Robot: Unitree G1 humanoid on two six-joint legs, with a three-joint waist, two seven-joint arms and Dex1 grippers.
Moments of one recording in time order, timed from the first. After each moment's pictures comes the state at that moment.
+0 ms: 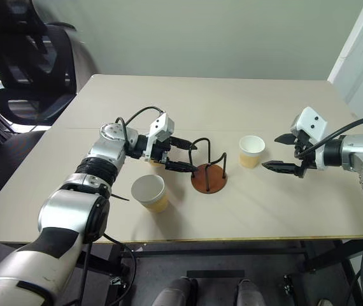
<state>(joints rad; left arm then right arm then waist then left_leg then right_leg) -1.21 0.42 -0.06 1.18 0.03 -0.08 -1.50 -0.66 -0.96 0.02 -0.04 0.35 0.64 1.14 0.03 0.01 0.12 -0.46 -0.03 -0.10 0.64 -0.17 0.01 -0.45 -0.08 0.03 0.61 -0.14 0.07</state>
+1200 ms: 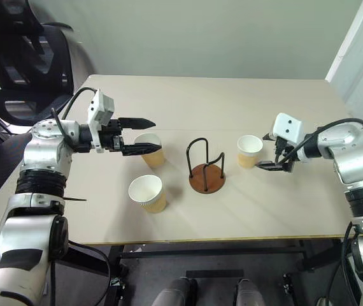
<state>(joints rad) -0.97 0.66 0.07 0.69 -0.23 0.20 -1.42 -0.85 -0.84 0.22 0.27 0.09 0.28 1.22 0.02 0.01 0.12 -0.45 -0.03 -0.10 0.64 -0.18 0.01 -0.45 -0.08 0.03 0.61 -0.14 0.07</state>
